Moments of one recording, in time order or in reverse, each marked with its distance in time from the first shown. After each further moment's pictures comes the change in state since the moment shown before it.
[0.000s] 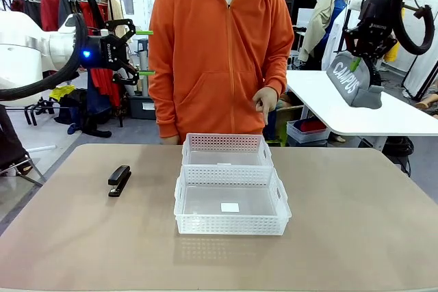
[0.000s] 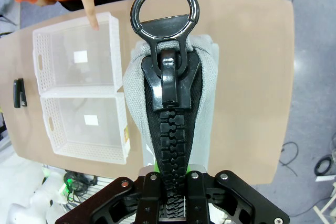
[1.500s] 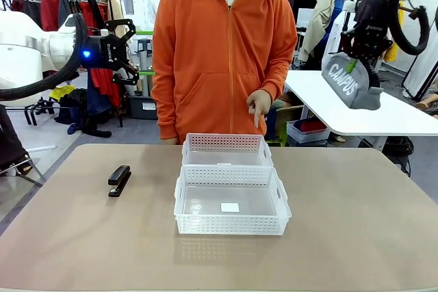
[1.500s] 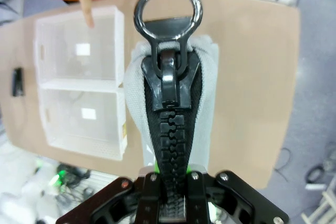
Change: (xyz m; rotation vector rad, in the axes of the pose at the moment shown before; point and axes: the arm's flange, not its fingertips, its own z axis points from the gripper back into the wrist) left arm 0.000 0.000 0.000 0.000 0.000 0.000; right arm 0.003 0.011 -0.007 0.003 0.015 0.087
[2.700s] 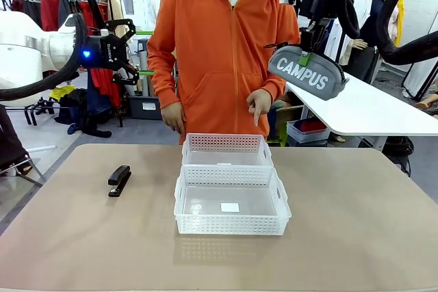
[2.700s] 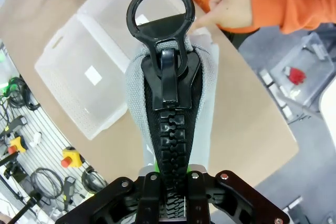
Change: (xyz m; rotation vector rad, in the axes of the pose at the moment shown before) left arm 0.000 0.000 0.000 0.000 0.000 0.000; right arm 0.042 0.110 -0.010 0.030 0.011 0.813
